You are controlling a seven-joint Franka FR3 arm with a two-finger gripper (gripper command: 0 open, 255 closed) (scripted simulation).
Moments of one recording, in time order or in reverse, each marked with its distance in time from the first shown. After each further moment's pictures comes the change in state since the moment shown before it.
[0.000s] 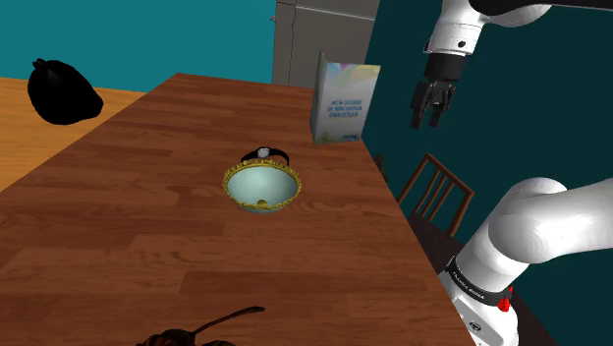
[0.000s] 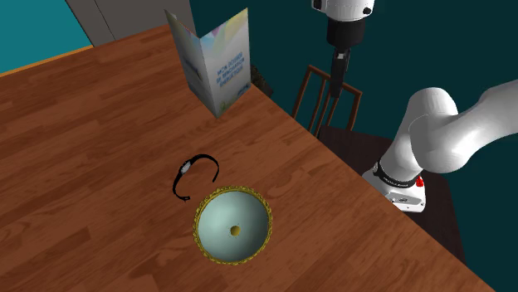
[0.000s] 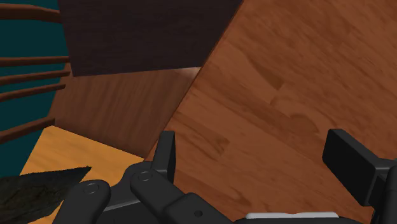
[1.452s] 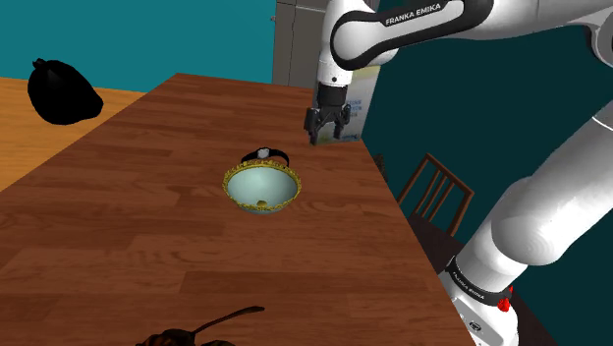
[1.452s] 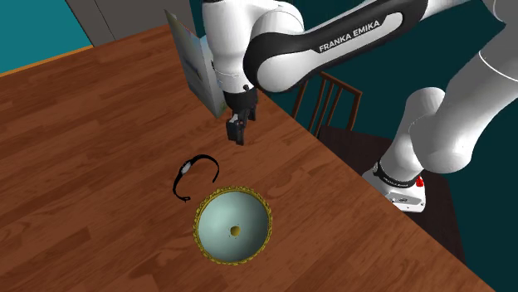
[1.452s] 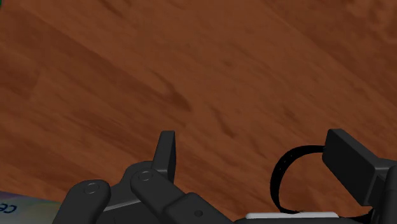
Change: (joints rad) arm 0.070 0.656 0.217 0.250 -0.016 0.479 0.228
